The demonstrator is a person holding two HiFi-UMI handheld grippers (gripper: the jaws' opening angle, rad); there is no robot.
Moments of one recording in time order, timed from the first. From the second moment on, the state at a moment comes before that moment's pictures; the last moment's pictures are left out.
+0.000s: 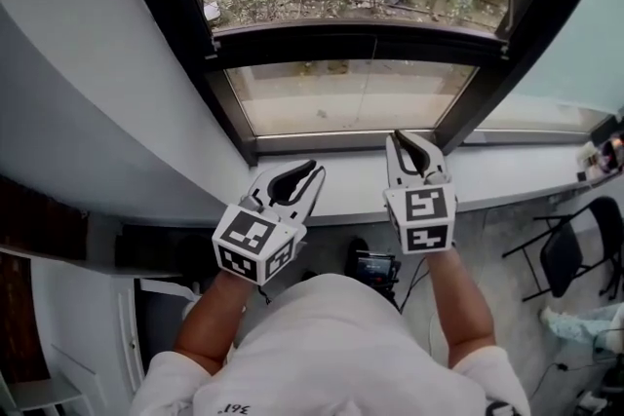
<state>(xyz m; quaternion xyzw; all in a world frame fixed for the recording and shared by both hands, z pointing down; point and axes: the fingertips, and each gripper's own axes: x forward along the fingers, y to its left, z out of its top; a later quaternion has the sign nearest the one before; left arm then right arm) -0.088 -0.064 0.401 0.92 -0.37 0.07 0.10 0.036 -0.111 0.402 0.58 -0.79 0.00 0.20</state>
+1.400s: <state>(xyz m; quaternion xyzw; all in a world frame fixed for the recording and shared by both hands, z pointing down) -0.018 -0.041 0.420 0.90 -0.41 0.07 0.15 0.101 -0.079 0.425 0.53 -0.82 0.03 0.23</state>
